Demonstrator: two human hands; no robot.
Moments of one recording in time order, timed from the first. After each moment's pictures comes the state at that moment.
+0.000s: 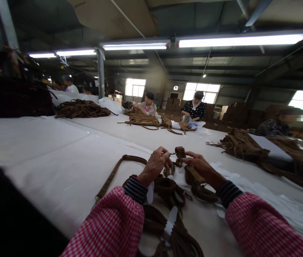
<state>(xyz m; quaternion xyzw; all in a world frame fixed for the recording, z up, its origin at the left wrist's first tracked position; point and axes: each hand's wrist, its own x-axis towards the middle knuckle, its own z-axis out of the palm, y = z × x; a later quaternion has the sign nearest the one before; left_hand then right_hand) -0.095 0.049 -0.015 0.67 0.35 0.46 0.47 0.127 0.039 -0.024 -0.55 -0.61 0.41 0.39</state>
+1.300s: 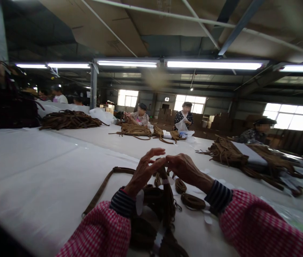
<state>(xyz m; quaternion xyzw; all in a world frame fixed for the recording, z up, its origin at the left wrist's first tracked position) -0.112 0.022 0.023 0.73 0.25 0.52 0.37 0.077 -0.006 0.059 -0.53 -0.82 -0.03 0.22</state>
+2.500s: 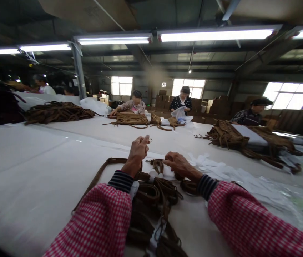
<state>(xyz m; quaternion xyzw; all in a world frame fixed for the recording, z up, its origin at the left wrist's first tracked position) -0.092 0.088 0.007 0.55 0.39 0.56 0.48 0.096 0.043 -0.029 -0.64 -0.71 0.19 0.23</state>
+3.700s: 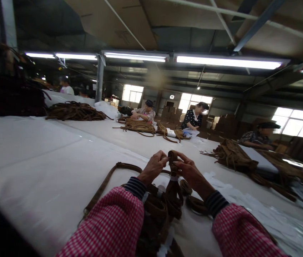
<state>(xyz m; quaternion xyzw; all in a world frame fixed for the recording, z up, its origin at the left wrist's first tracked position) -0.084 0.090 -0.024 0.69 0.32 0.48 0.43 0.090 0.039 -0.012 -0.39 -0.54 0.51 0.55</state>
